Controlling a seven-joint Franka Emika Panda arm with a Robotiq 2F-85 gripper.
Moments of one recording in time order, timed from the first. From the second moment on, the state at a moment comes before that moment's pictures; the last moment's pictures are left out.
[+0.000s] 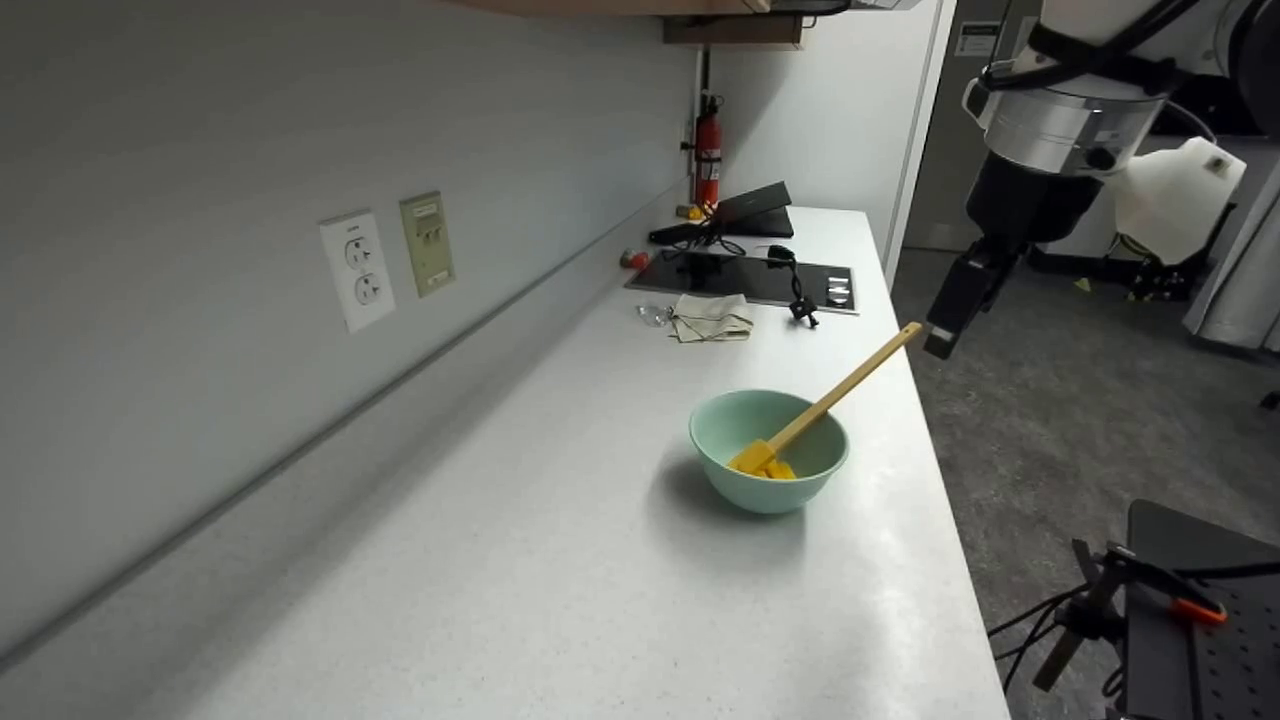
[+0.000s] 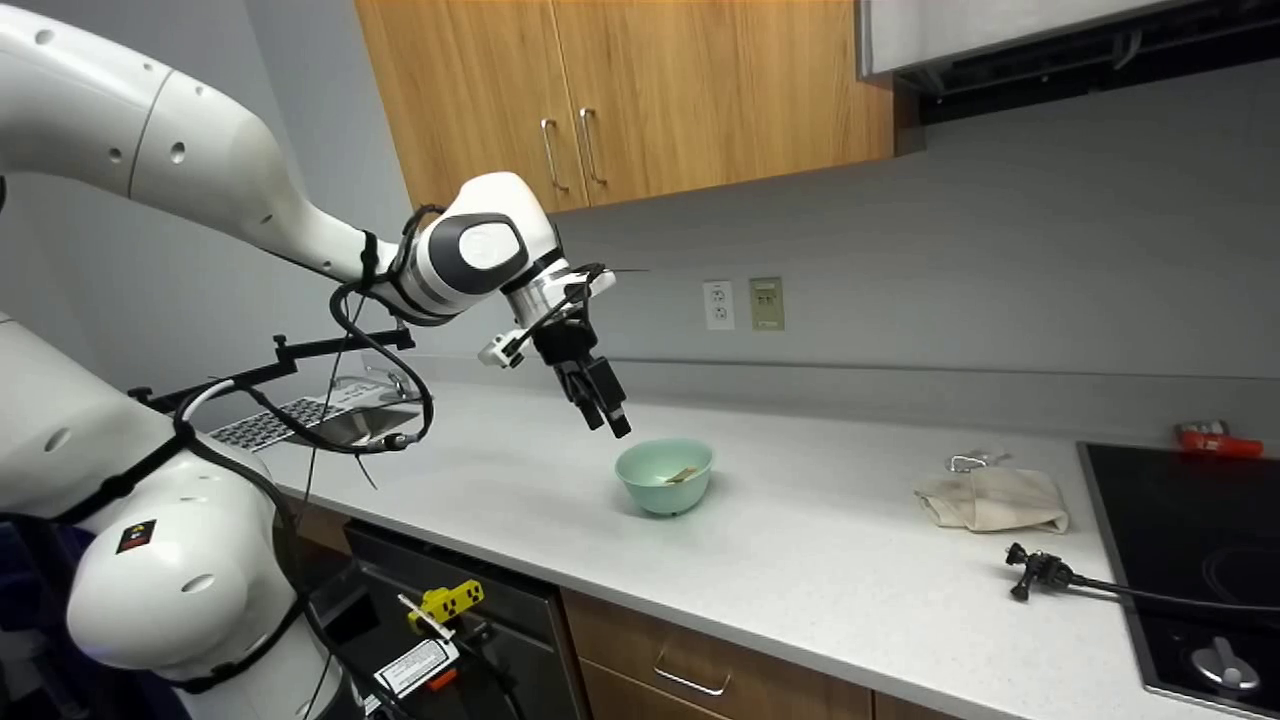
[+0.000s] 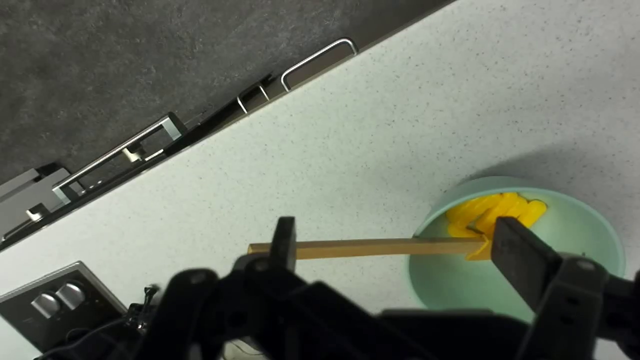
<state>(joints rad) -0.08 -0.47 0.23 -2.62 -0.21 2.30 0.36</state>
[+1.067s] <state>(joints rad) -0.07 -0.46 0.21 -2.62 -0.21 2.30 0.32</state>
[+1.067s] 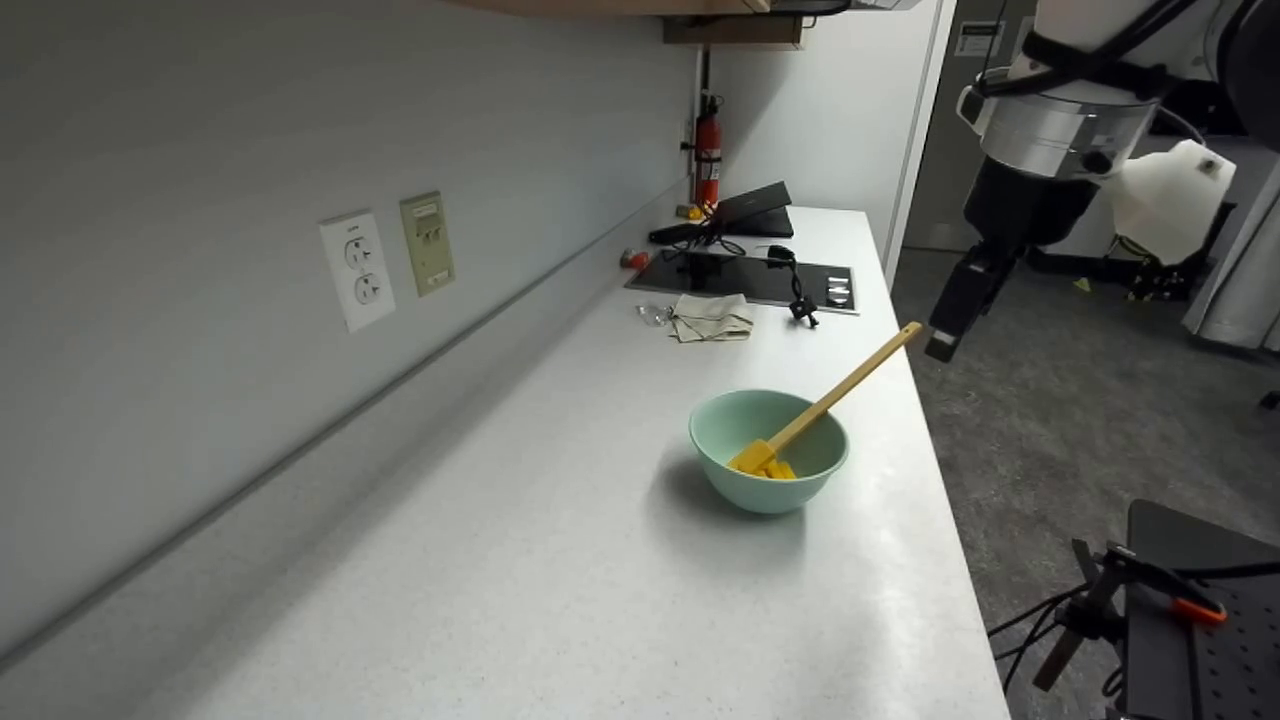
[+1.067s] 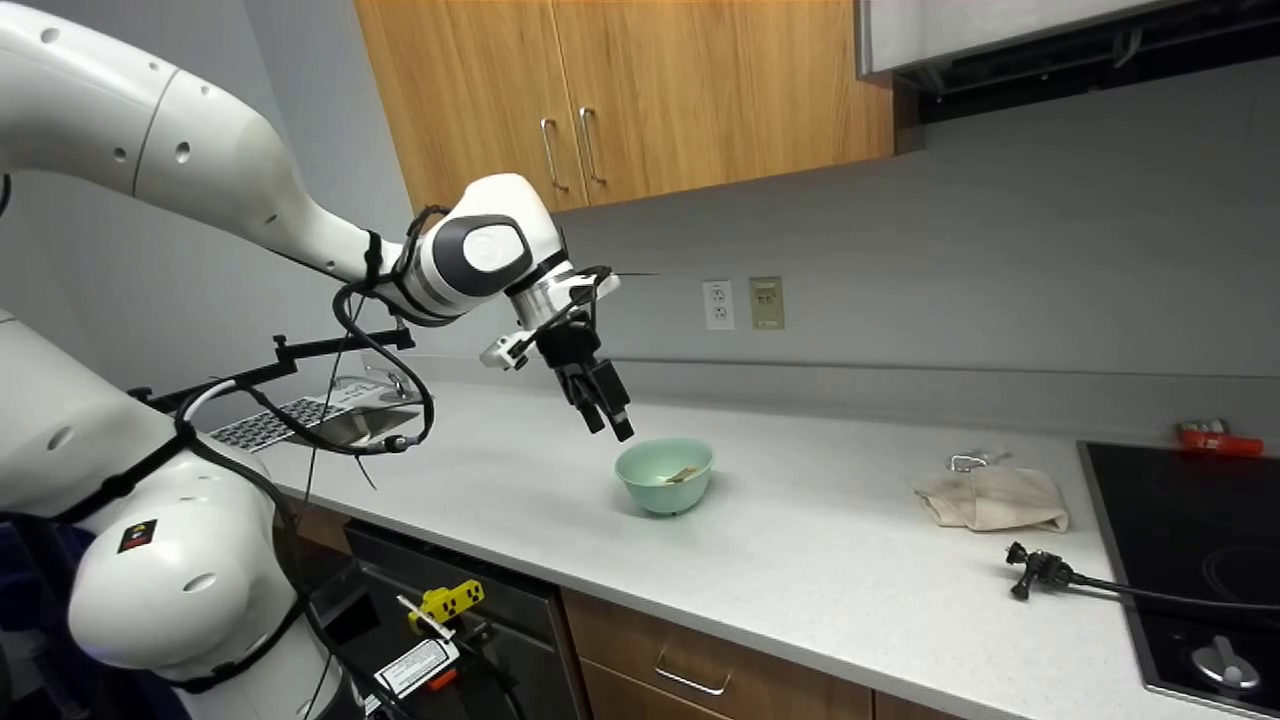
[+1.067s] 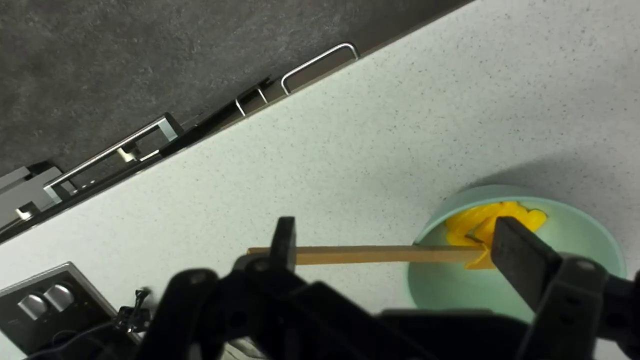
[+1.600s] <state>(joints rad) -0.02 -0.39 0.11 -2.58 -0.21 2.34 0.00</state>
